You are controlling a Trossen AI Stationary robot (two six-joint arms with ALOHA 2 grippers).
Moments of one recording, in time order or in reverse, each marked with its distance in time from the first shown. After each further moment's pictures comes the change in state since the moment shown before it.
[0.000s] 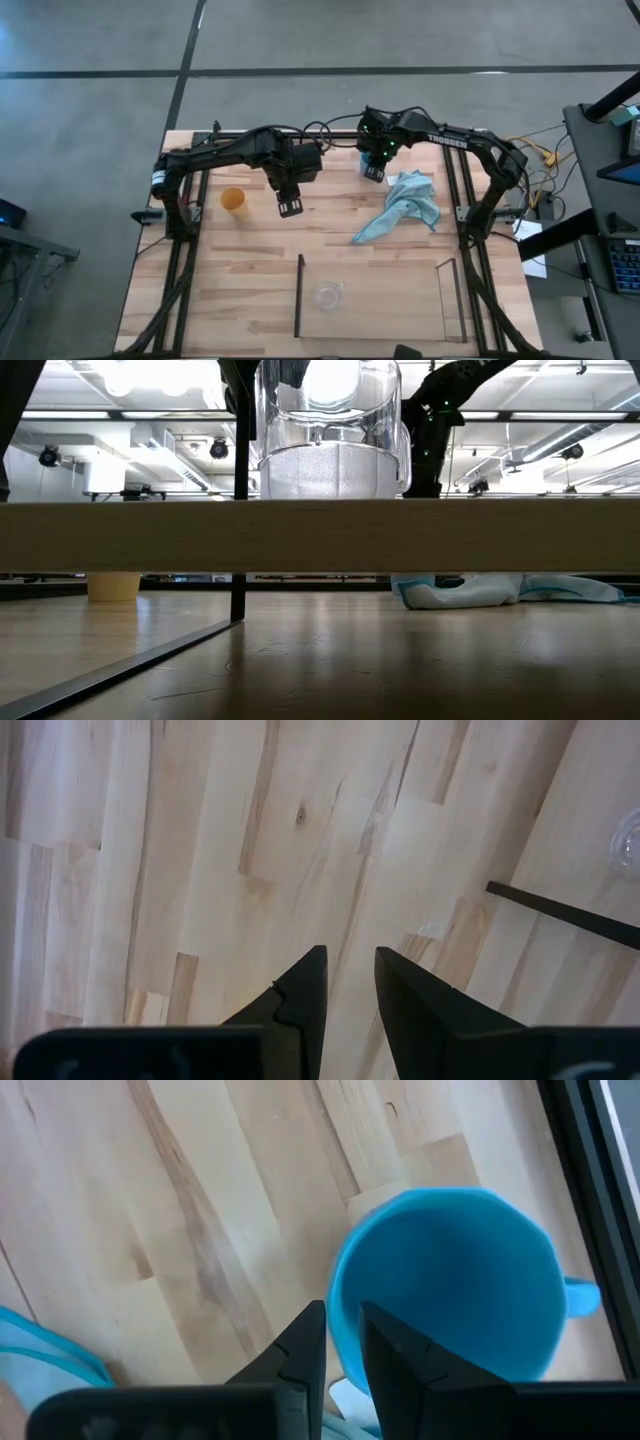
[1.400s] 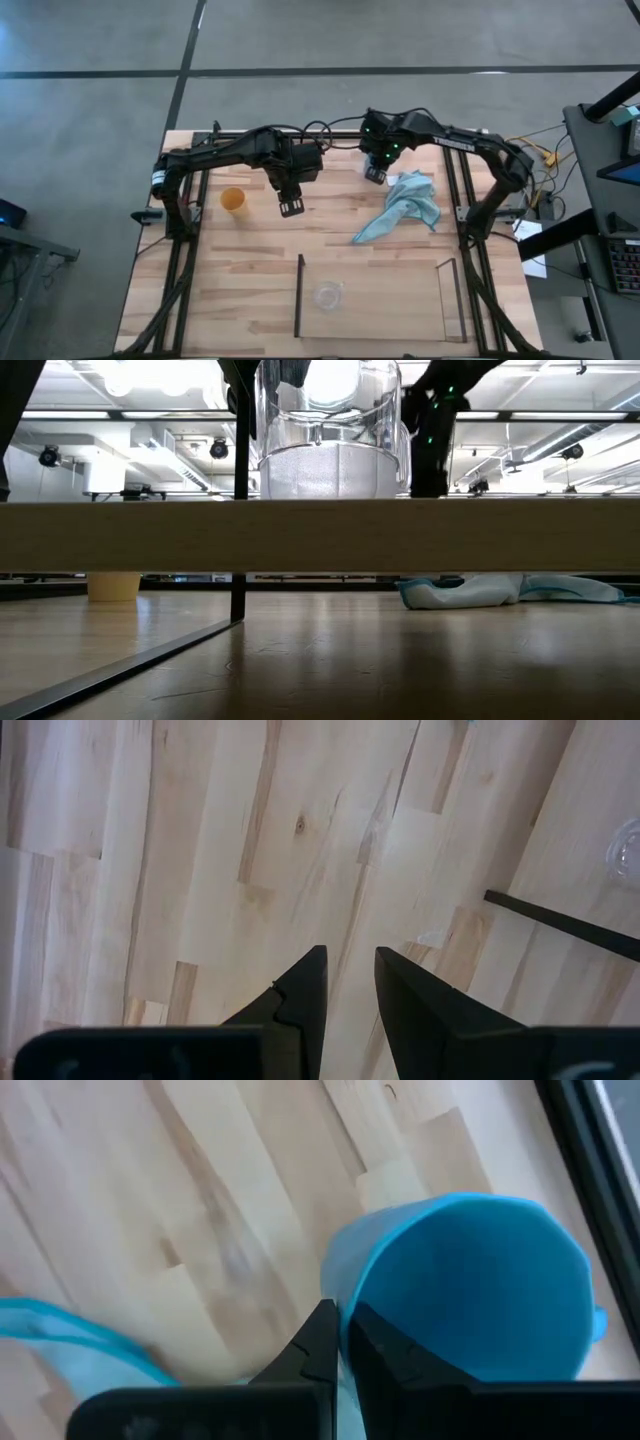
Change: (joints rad) left arm 0.001 0.000 -0.001 0.020 0.000 0.000; right arm 0.039 -0.058 0.007 -0.069 0.034 0.111
